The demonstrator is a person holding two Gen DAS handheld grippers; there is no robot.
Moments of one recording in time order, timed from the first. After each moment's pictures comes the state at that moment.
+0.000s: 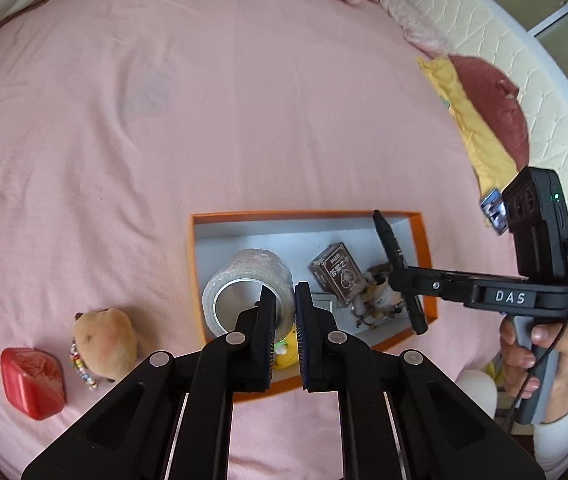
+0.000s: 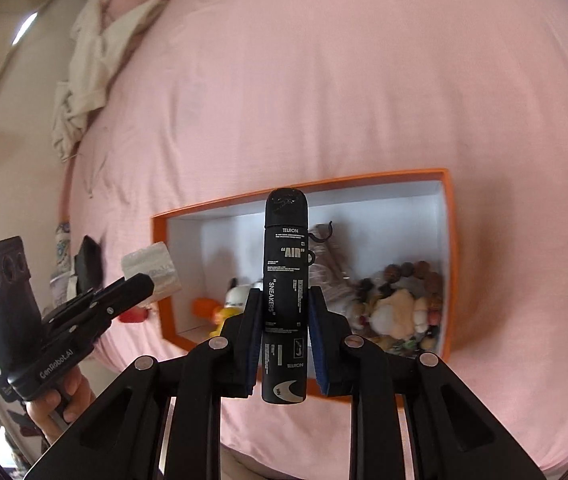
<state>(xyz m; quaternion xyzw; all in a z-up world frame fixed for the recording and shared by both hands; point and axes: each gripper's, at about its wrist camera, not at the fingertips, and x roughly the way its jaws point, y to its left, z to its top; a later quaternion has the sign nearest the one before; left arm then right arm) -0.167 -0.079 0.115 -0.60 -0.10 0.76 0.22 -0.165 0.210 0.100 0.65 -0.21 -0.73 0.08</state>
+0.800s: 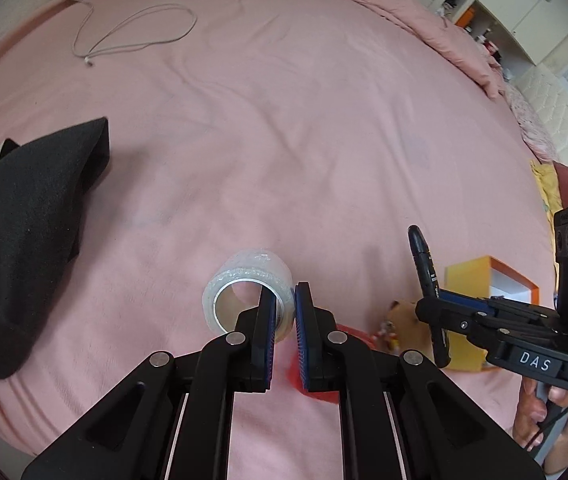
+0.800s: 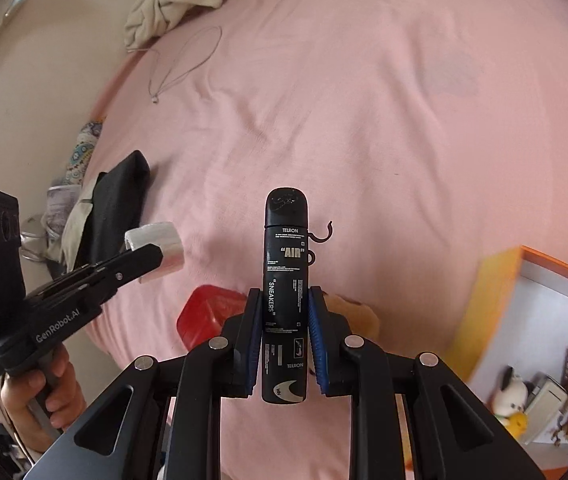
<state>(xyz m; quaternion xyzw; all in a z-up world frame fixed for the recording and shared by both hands) -0.147 -0.330 0.082 -0.57 -0.16 0.81 0.02 -0.214 -0.056 0.037 0.64 -0.05 -0.74 0.21</state>
